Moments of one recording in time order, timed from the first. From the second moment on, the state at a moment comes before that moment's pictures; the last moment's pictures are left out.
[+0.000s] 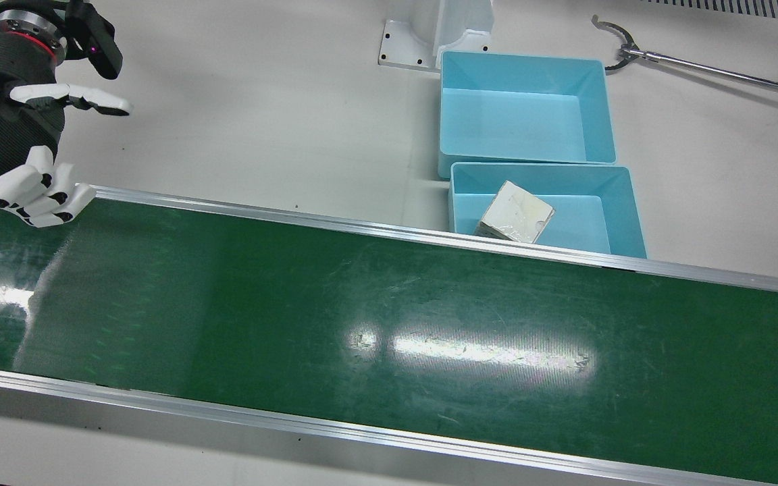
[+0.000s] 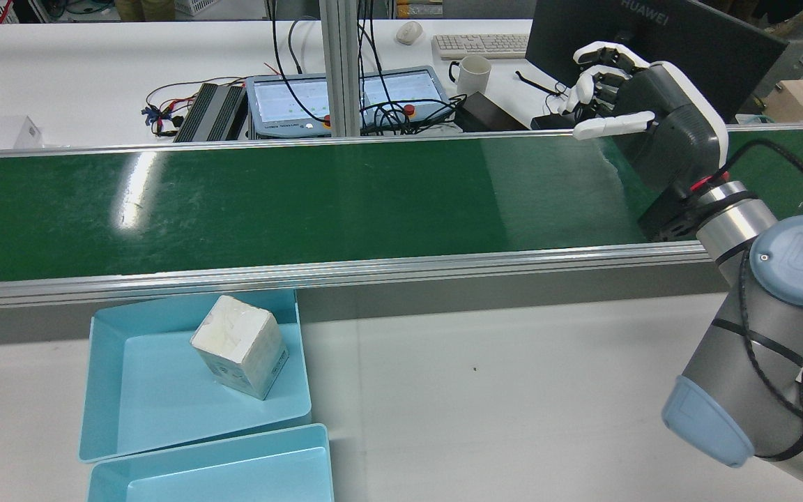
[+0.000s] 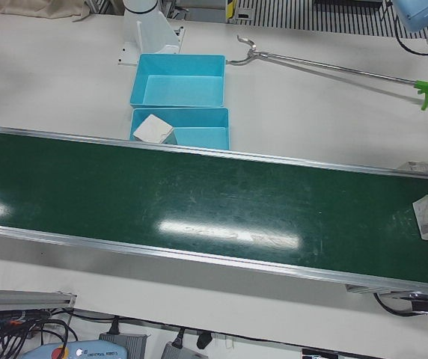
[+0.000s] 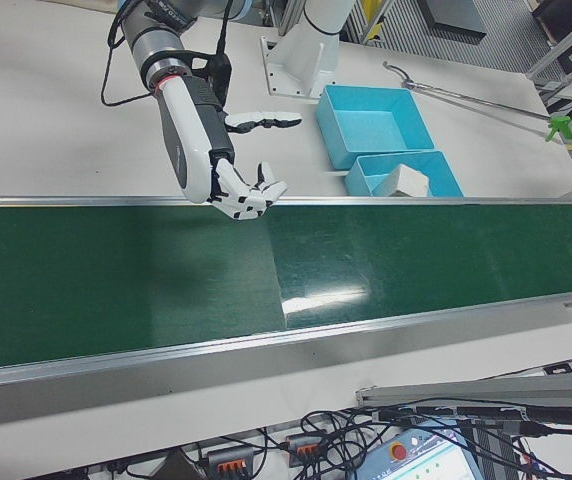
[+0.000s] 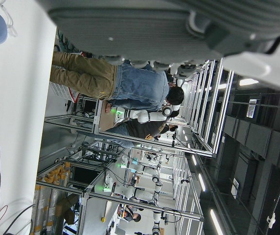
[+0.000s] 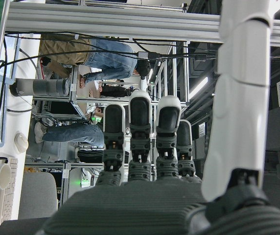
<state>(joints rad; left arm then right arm) -1.80 -1.80 -1.75 0.42 1.92 -0.16 0.87 -1.26 2.08 -3.67 -0.97 -0.17</state>
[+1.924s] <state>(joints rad) -1.80 -1.80 -1.75 0.42 1.92 -0.16 0.96 -1.18 1.83 -3.41 -1.21 -0.09</state>
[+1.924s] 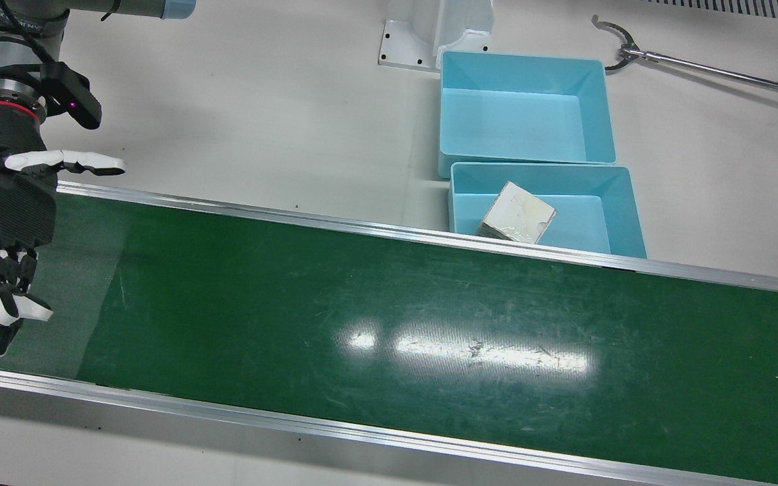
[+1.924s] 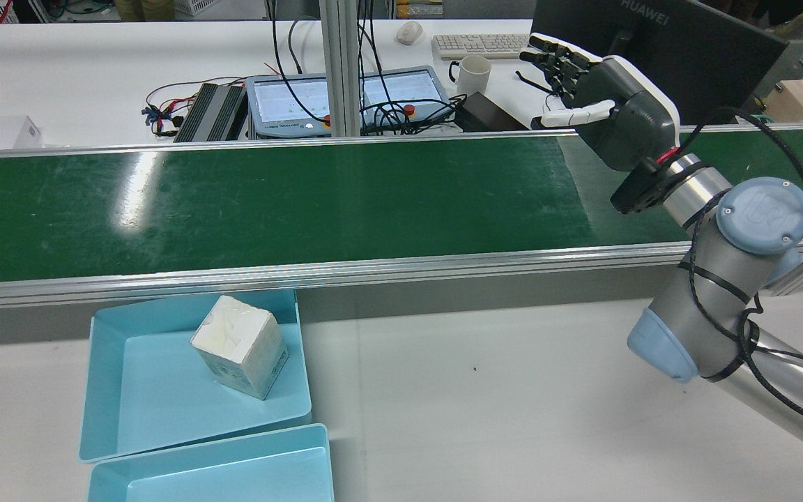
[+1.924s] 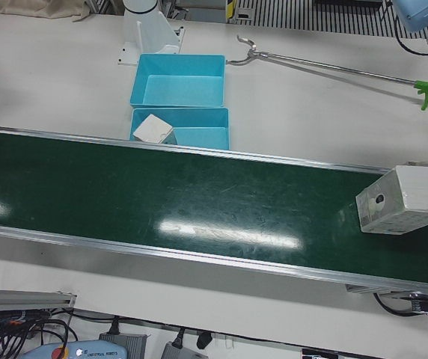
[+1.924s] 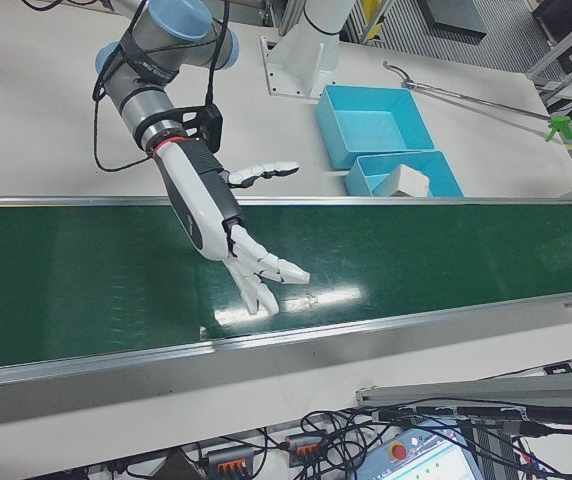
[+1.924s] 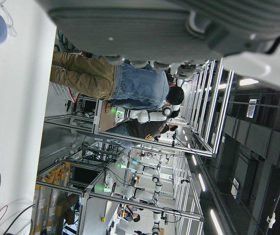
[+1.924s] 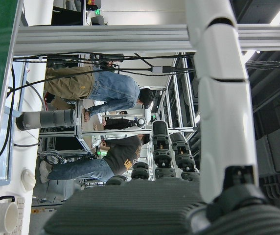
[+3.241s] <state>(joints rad) -1.80 -1.80 -1.75 0.42 1.92 -0.16 0.94 -1.12 1.82 -3.48 -1.23 -0.12</state>
